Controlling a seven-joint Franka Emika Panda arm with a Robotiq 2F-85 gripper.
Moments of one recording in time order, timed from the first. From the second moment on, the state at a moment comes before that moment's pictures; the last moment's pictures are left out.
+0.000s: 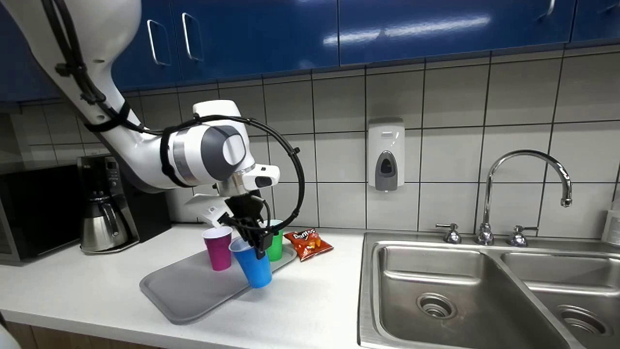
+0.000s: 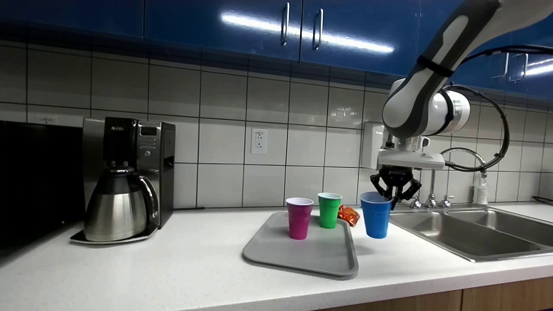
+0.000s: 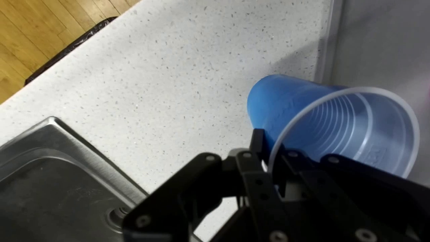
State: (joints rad) arm -0.07 -0.16 -0.02 -2.64 -0.18 2.67 0.56
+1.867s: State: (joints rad) arm -0.09 -0.07 -0.07 -2.67 -0.06 2.68 0.53
